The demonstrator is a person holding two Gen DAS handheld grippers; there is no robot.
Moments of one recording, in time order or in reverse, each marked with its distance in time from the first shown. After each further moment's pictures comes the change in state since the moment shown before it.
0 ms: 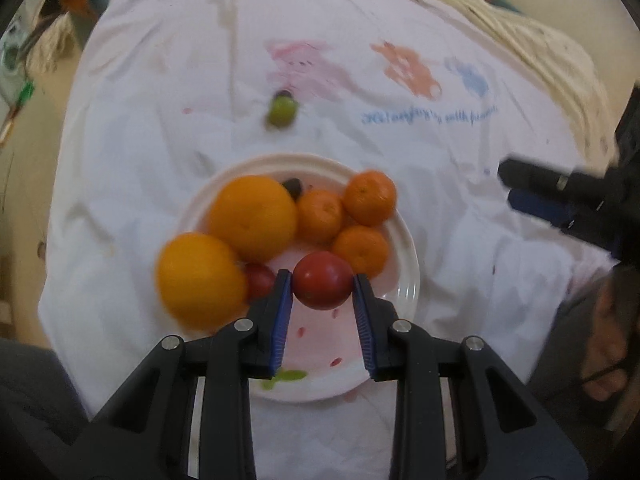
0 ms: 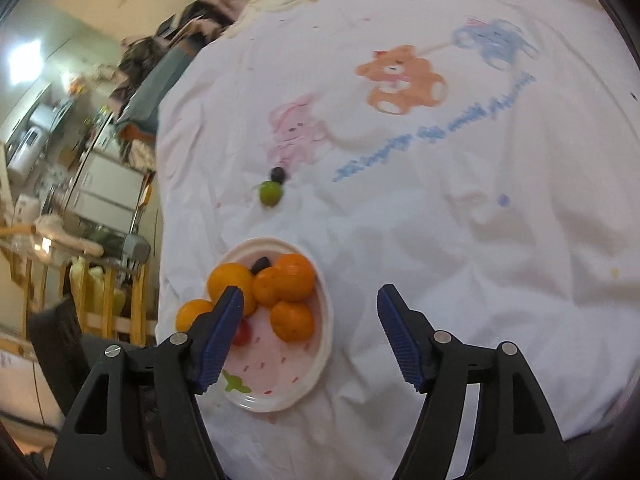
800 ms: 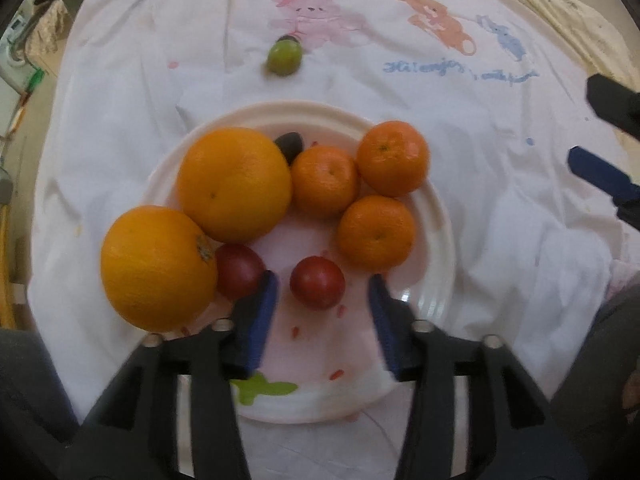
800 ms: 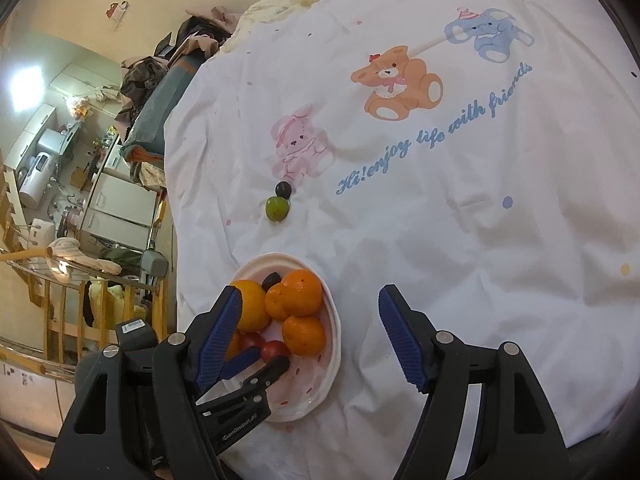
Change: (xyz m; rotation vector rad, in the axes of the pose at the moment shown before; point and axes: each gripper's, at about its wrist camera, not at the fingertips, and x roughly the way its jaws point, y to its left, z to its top) left arm 0.044 -0.007 -0.003 -0.034 0.124 0.073; right arm 0.002 -0.005 0.011 0.041 -0.008 0.064
